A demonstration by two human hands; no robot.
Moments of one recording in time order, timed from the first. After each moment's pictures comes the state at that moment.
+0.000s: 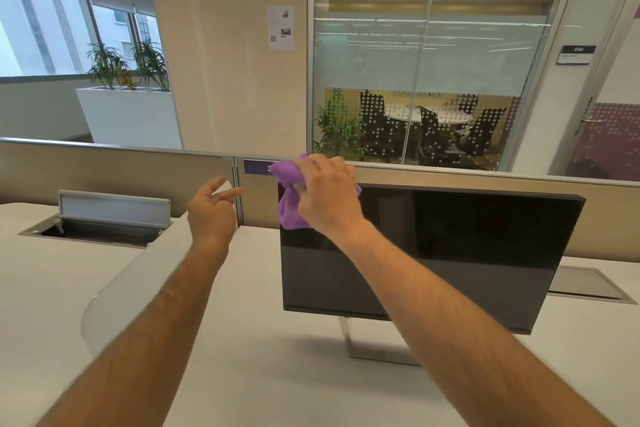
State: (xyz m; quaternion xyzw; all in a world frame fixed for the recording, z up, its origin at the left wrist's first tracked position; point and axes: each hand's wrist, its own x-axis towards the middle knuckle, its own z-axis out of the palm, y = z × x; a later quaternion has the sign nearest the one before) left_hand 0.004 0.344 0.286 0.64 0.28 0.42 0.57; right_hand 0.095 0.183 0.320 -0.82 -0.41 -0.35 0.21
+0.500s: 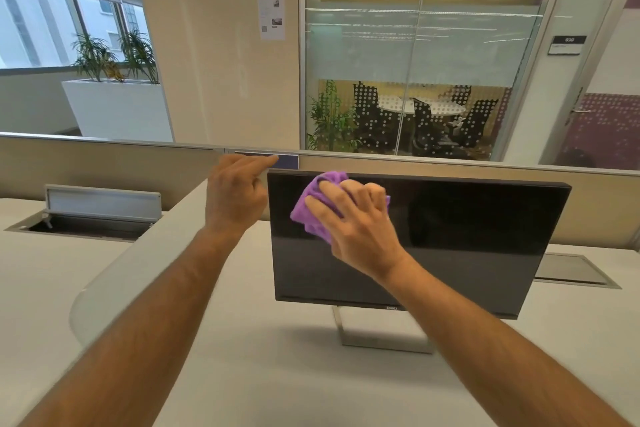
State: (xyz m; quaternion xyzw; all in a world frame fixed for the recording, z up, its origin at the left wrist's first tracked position) left_hand 0.023 0.318 0.302 0.85 0.05 0.51 0.14; right_hand 0.099 0.104 0.261 -0.71 -0.48 -0.51 0.06
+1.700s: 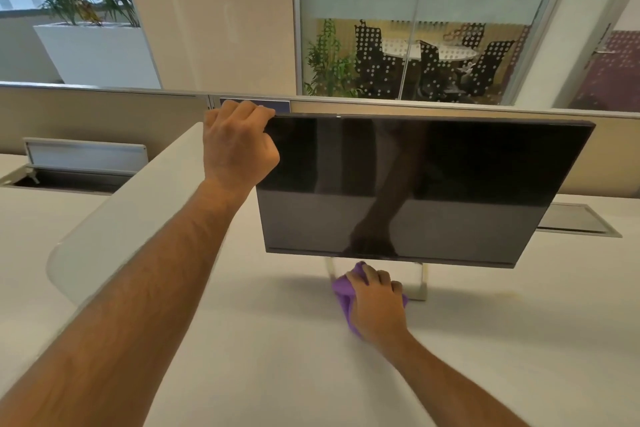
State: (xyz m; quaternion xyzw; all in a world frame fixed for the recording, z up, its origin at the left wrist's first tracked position) left_hand 0.039 0.289 0.288 0.87 0.08 0.48 0.00; right_hand 0.067 0.047 0.039 -0.96 -0.26 -0.03 0.05
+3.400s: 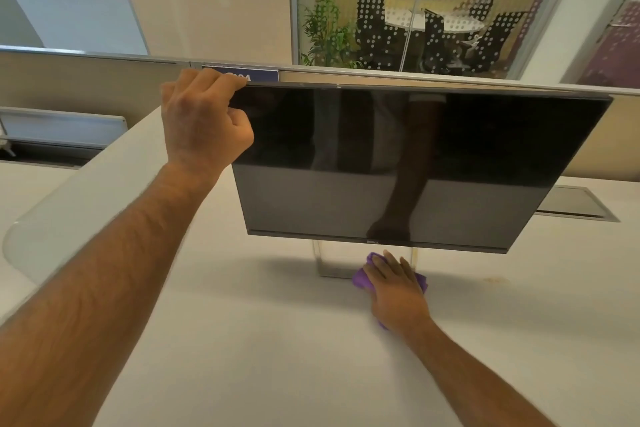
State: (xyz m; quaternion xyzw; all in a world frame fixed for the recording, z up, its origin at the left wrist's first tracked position) left_hand 0.043 0.290 0.278 0.85 0.09 0.51 0.01; right_hand 0.113 -0.018 0.007 -0.94 -0.33 -0.04 0.00
